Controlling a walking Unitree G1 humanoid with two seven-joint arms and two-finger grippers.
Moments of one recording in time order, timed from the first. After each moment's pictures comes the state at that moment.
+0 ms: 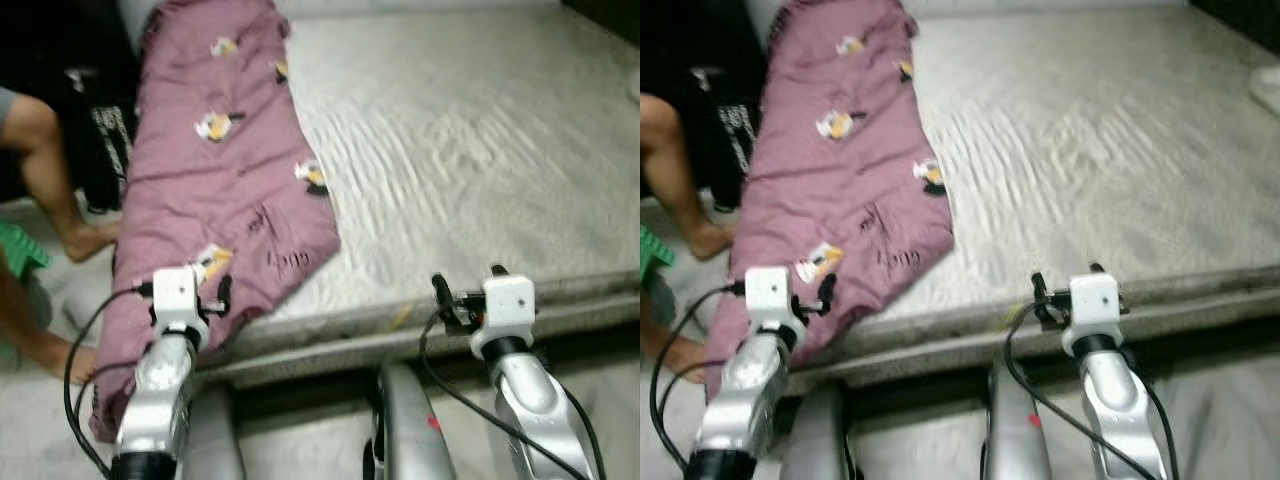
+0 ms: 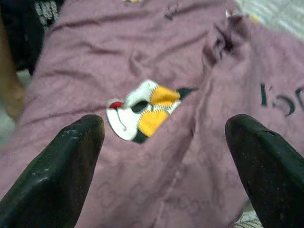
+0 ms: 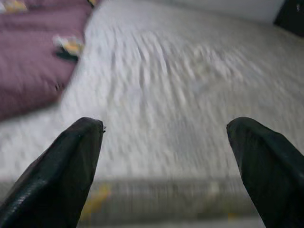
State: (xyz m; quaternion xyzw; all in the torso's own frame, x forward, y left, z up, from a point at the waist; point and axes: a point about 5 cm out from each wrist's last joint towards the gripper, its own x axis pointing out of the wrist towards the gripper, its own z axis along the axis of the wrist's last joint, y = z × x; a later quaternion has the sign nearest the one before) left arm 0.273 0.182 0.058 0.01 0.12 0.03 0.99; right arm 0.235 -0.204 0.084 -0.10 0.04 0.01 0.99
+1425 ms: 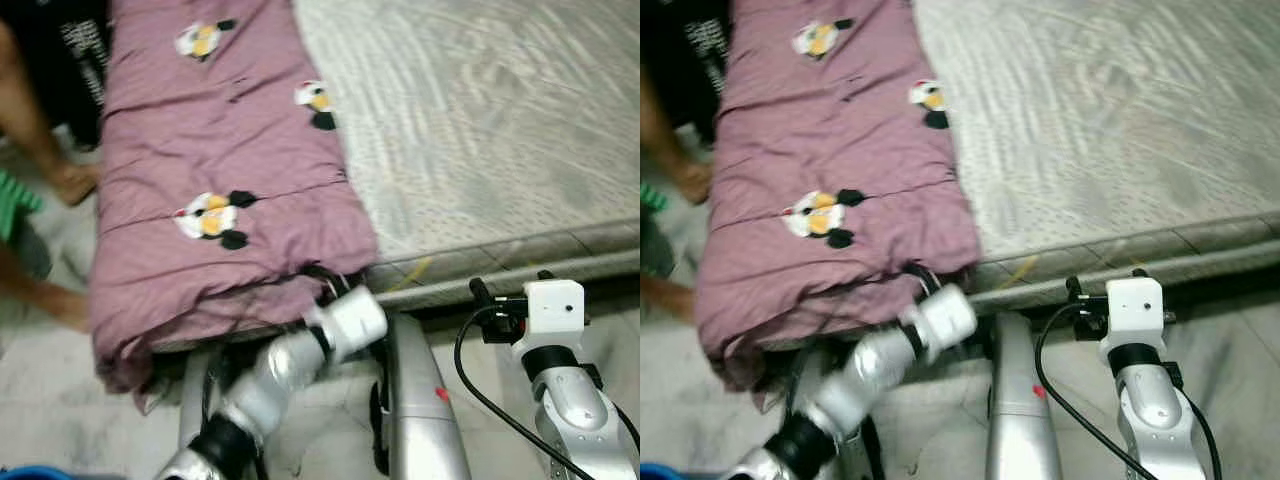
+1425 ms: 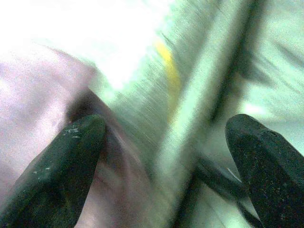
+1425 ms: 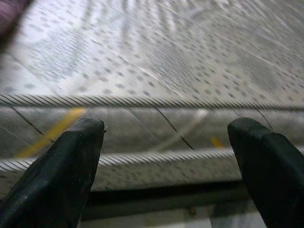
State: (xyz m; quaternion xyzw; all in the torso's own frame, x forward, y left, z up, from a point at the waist) left arm 0.274 0.017 0.081 0.24 -0.04 -0.37 0.90; right arm 0.217 -0.226 0.110 -0.12 0.05 -0.04 0.99
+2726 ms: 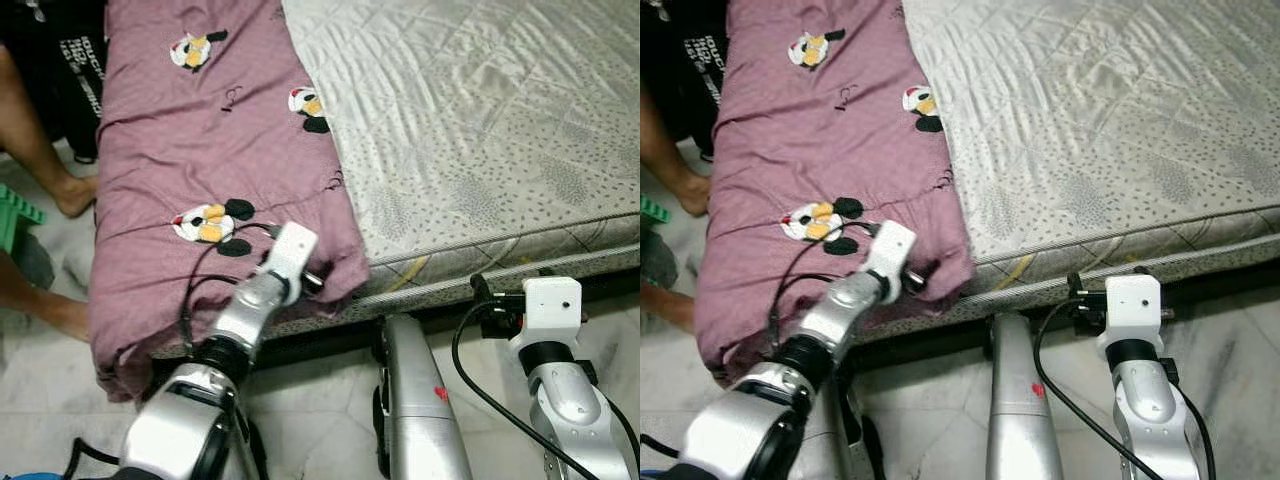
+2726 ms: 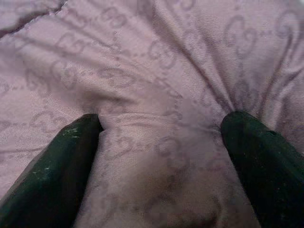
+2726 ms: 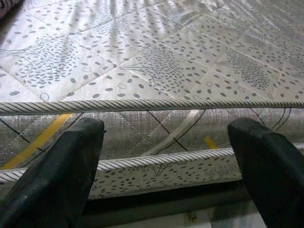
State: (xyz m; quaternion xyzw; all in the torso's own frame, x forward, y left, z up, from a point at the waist) left arm 0.338 0.061 0.064 0.13 0.17 -0.25 0.94; right arm 0.223 -0.225 0.110 -0.12 0.04 -0.05 0.99
